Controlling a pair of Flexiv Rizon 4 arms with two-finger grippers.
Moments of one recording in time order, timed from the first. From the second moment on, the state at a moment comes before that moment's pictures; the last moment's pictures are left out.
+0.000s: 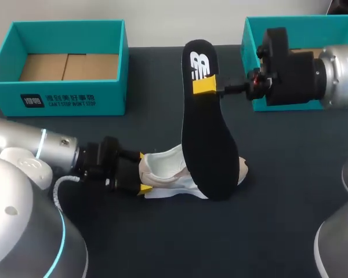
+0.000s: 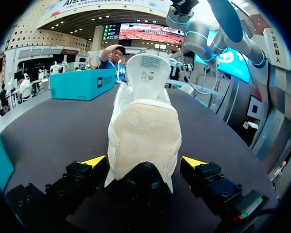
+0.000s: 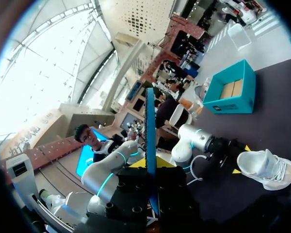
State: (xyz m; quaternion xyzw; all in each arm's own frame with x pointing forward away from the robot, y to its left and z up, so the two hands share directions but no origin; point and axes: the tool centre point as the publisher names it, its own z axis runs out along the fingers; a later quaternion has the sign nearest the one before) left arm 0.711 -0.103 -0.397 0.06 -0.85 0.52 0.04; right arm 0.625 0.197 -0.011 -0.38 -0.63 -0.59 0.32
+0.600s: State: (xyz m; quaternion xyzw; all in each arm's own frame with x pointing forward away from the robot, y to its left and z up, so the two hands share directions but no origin) left arm 0.713 -0.097 -0.386 0.07 -0.87 0.48 0.05; right arm 0.624 0.197 -0.011 -0.38 -0.63 -0.59 0.32
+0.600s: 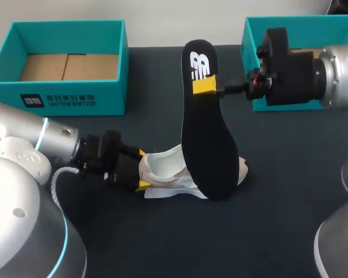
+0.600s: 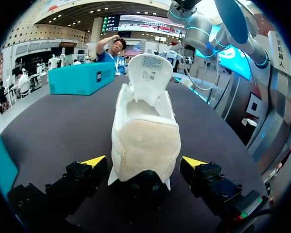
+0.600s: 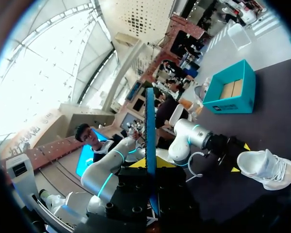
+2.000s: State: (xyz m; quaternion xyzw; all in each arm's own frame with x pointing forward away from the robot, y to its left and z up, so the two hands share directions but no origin) left arm 0.709 -0.096 -0.337 0.03 -0.98 0.16 0.09; right arm 0.624 0.198 -0.011 -0.38 -0.63 -0.59 0.32
